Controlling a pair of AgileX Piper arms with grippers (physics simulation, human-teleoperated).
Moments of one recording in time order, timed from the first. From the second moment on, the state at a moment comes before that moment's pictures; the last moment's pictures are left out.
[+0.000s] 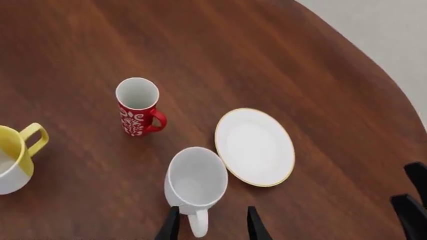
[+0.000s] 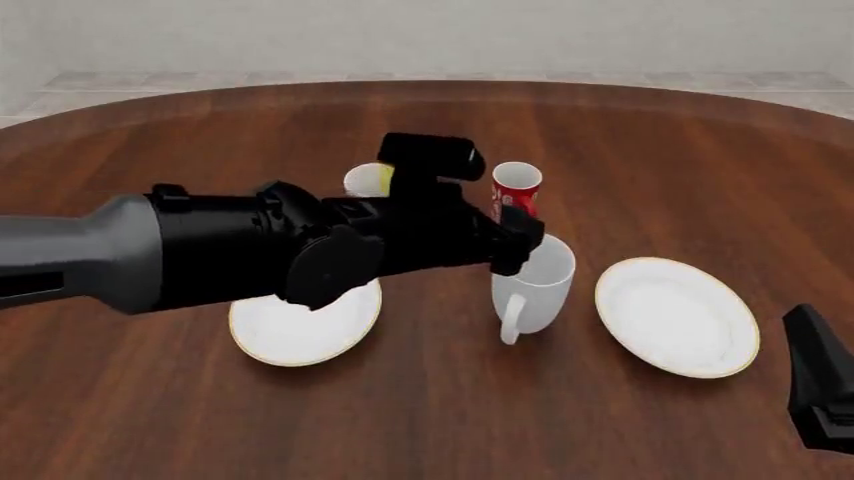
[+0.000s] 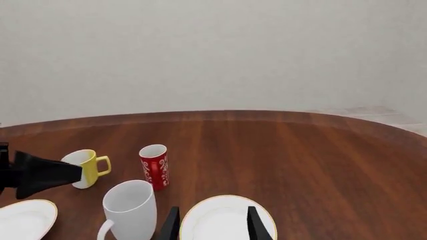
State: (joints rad) left arm -0.86 1.64 -1.07 -0.04 -0.32; right arm -0.01 0.00 0.00 -0.05 0.05
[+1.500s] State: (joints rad) left arm -0.88 1.85 -1.07 -0.10 -0.41; right arm -0.02 0.00 0.00 -0.06 0.05
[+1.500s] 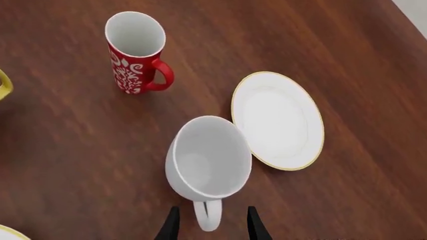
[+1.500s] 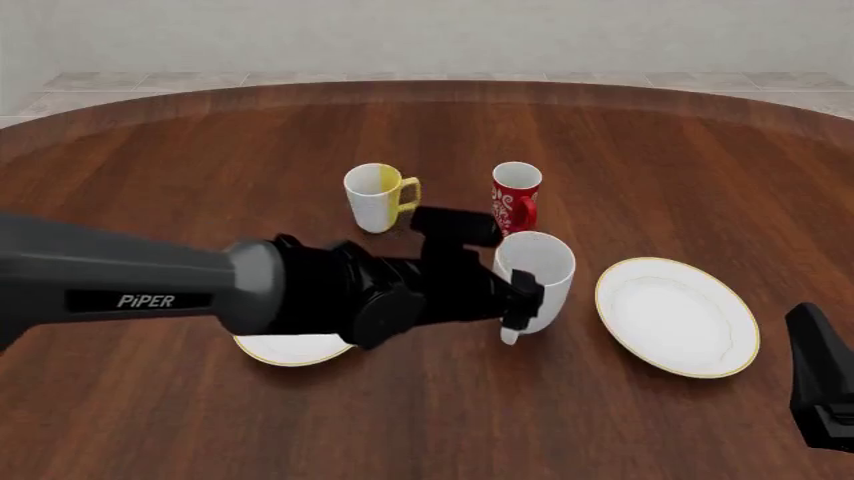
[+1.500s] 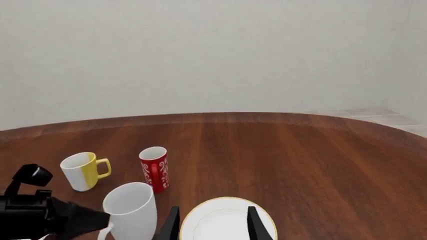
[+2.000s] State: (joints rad) left arm -0.89 1.90 -1.07 -0.12 -0.42; right arm -0.02 0.00 0.00 -0.06 0.06
